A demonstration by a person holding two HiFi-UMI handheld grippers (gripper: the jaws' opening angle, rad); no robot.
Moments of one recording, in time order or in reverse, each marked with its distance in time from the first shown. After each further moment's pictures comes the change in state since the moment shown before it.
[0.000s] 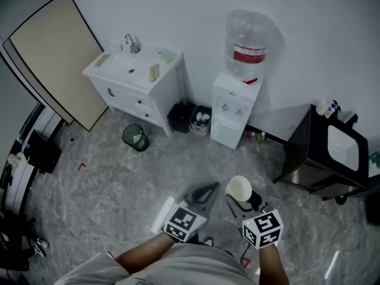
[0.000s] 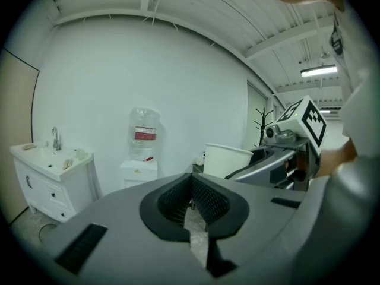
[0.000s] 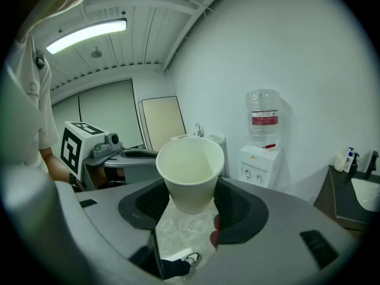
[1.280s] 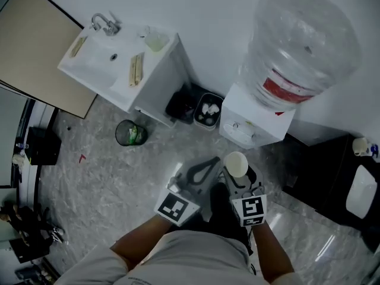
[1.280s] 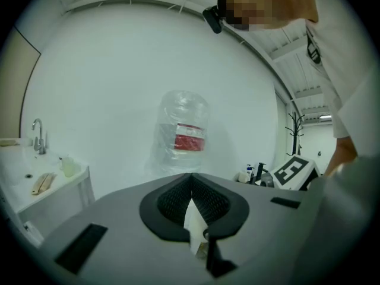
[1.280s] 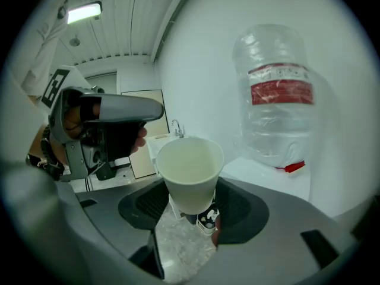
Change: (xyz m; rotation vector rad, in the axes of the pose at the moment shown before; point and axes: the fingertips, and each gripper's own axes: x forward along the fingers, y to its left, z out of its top) left arm 0.298 0.346 0.065 -0.067 -0.105 0.068; right arm 0.389 -0.277 0.081 -0.026 -0.024 -0.032
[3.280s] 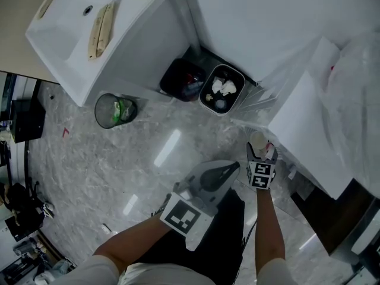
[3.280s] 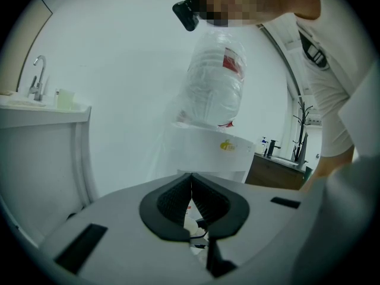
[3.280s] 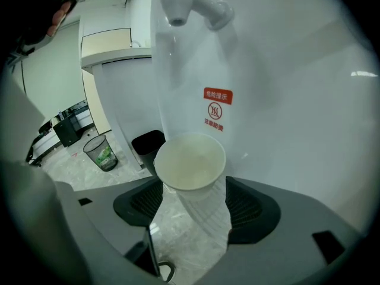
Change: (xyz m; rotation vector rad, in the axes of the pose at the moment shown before) left arm 0.107 0.143 -0.256 -0.030 0.181 -0.052; right arm 0.294 -0.174 -0.383 0.010 0.399 -0.203
